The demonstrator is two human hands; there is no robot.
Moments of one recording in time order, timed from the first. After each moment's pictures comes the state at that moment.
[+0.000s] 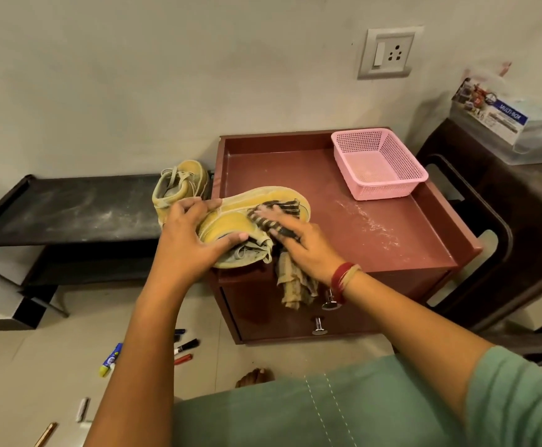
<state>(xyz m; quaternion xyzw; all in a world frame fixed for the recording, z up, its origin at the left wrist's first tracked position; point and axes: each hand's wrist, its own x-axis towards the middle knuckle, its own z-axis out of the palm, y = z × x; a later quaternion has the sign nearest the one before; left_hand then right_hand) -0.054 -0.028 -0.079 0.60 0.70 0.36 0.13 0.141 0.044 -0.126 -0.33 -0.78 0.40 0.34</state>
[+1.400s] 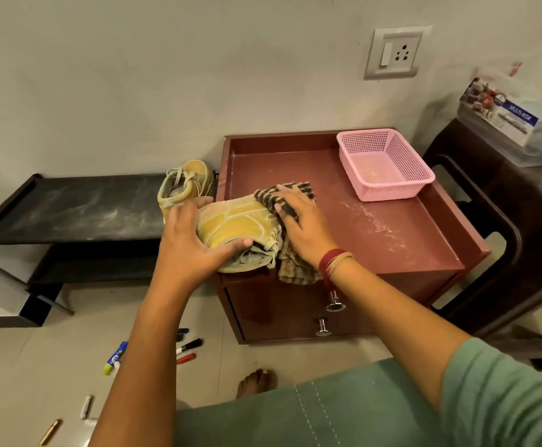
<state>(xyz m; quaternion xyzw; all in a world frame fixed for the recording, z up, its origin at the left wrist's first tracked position) -0.059 -0.031 -0.088 0.59 0.70 0.39 0.11 0.122 0.063 -0.113 -0.44 -0.77 0.27 0.38</state>
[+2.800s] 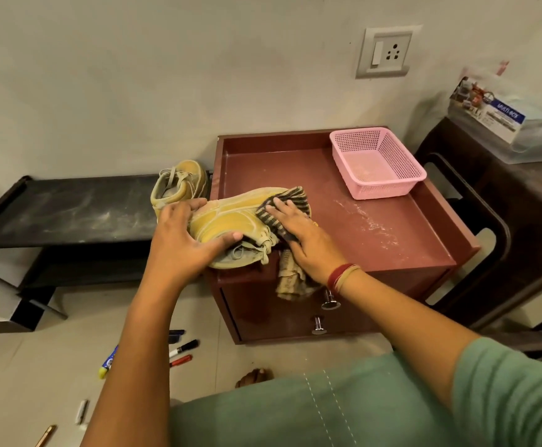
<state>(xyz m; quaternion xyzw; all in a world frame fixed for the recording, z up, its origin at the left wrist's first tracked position) -0.061 -0.027 -0.083 0.58 0.71 0.38 0.13 0.156 0.051 -0.137 -0.37 -0.86 0.23 0.28</state>
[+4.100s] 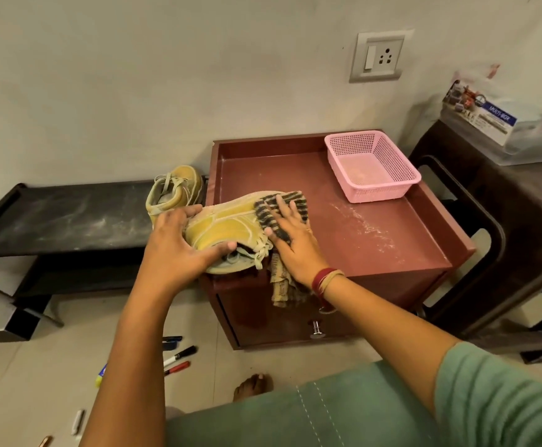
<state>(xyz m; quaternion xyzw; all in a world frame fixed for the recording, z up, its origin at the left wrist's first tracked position) -0.061 -0.026 -0.079 0.59 0.71 0.36 0.14 0.134 0.055 -0.146 -0.45 -0.77 0.30 0.33</state>
